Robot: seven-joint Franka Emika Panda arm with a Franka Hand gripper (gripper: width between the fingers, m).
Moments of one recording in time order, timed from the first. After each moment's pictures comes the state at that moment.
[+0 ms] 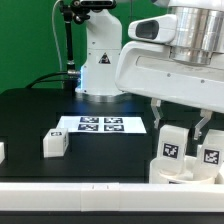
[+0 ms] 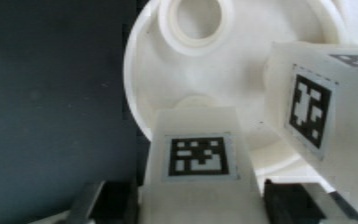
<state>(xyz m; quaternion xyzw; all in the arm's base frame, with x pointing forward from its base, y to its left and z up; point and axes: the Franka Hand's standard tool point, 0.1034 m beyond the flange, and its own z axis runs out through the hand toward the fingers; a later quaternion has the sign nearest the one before) 0.630 0.067 0.088 0.97 -0.24 0.03 0.06</state>
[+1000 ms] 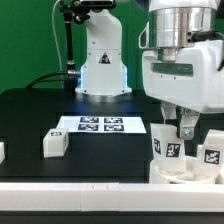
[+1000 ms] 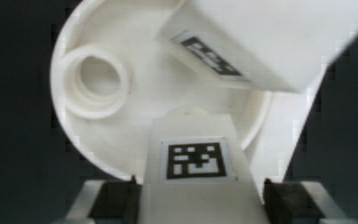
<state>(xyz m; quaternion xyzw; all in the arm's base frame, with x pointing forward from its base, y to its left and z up) 0.630 0.068 0.087 0.75 -0.65 0.04 -0.05</state>
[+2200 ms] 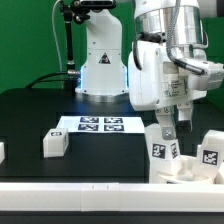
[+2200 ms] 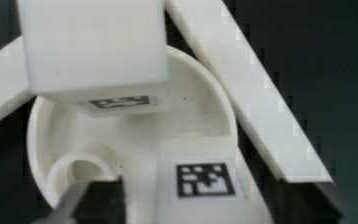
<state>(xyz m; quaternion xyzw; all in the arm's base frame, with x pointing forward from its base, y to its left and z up) 0.633 0.066 0.088 0.46 -0.88 0.00 -0.13</state>
